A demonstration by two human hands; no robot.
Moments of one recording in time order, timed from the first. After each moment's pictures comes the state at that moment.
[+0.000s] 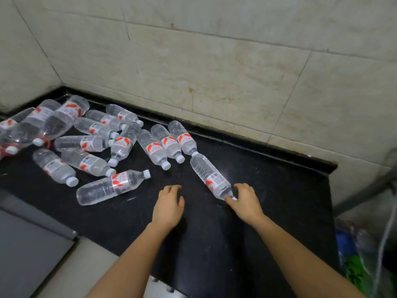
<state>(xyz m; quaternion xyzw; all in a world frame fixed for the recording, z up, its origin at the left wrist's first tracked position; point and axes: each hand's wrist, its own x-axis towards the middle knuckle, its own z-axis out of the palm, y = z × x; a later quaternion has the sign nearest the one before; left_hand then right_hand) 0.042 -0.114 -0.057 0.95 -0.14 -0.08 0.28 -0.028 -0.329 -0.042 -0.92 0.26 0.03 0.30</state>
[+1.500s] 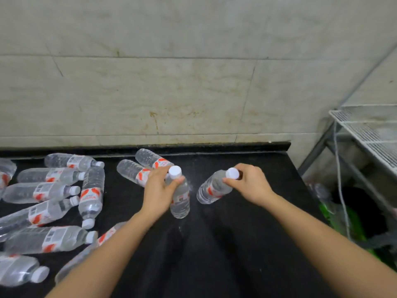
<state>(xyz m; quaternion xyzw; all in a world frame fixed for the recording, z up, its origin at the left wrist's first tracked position) 0.165 -0.114 0.026 0.80 -0.37 -0.06 0.46 -0.010 -0.294 0.056 -0.88 0.35 -0.15 0.30</state>
